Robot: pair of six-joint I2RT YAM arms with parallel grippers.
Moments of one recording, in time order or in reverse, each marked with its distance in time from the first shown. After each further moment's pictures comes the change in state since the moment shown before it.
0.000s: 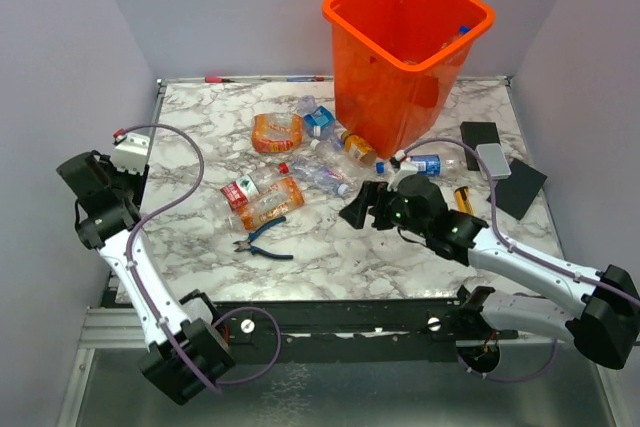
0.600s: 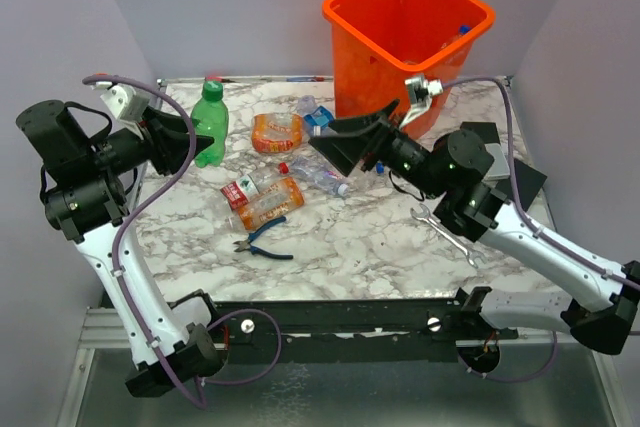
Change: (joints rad) left arm -0.101 0.051 0.629 -0.212 1.195 -0.491; right arm 0.108 0.029 0.413 0.349 -0.132 -0.092
